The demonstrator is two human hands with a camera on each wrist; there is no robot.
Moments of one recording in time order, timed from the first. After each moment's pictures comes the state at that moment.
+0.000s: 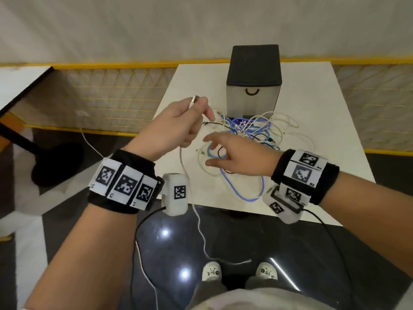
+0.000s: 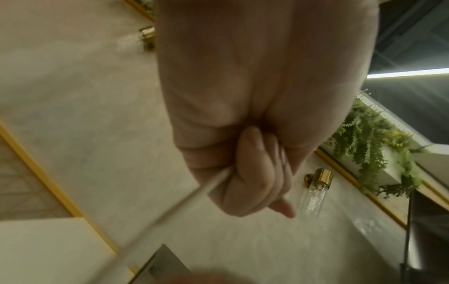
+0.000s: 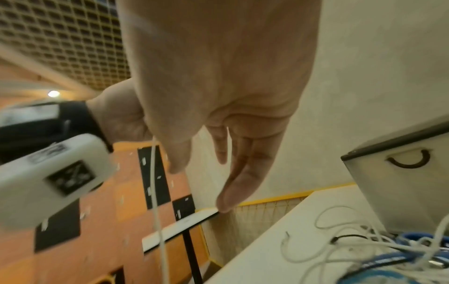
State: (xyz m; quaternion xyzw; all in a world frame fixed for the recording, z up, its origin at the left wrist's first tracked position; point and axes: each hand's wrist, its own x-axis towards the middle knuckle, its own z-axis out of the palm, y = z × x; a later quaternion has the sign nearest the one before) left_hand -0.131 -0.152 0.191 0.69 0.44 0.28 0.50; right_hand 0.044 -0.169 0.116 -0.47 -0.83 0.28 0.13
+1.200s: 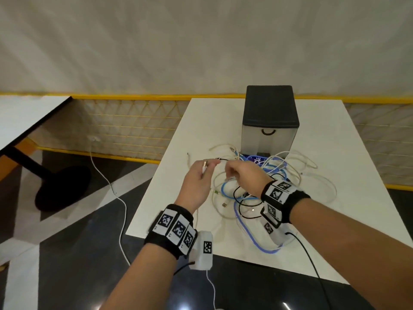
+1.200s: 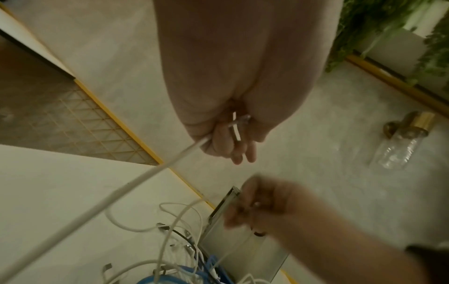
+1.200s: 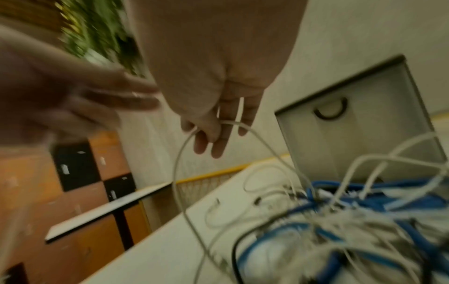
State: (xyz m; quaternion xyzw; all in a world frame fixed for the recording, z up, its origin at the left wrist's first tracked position) left_hand -0.138 -0.088 0.086 0.63 0.56 0.37 0.40; right_hand 0.039 -0.056 0.043 -0.55 -0.79 0.20 0.19
